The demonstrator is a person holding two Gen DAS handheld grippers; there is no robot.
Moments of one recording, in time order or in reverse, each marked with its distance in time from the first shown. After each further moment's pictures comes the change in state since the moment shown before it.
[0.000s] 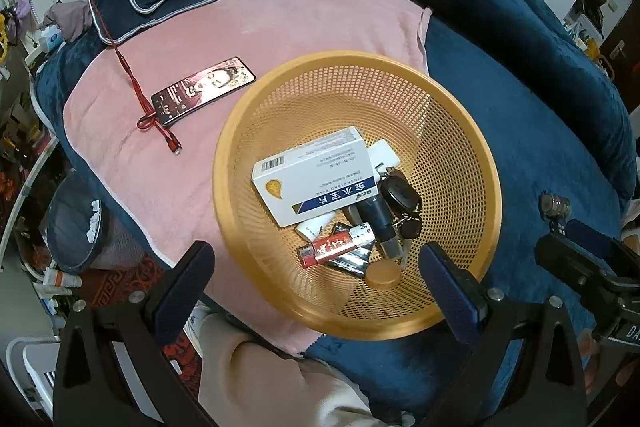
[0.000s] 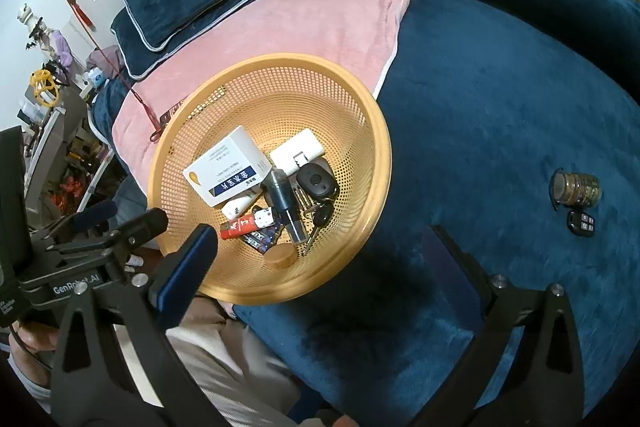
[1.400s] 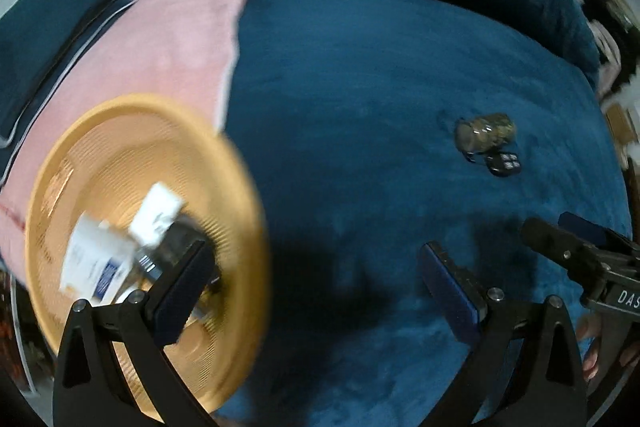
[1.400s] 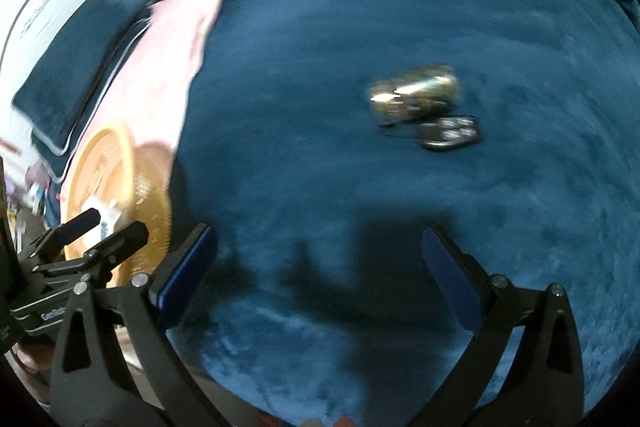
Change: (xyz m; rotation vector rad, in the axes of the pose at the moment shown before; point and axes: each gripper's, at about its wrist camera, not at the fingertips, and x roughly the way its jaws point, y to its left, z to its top) left arm 0.071 -0.245 0.008 0.427 0.072 -0.119; right arm -0.024 -0.217 -0.054 0.443 -0.006 -0.110
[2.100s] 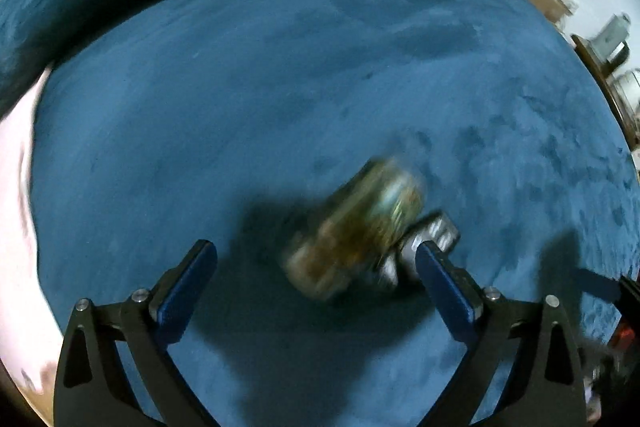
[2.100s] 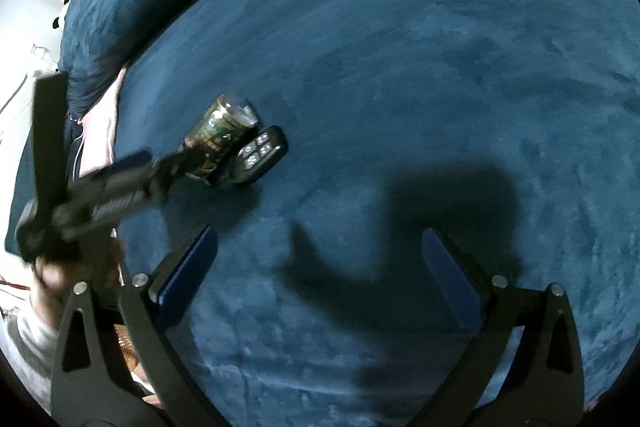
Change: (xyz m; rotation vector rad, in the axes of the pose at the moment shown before) left arm 0.133 -0.191 0.108 0.496 0.101 -0.156; right arm -0.007 -0.147 -0.015 0.377 -0.084 -0.015
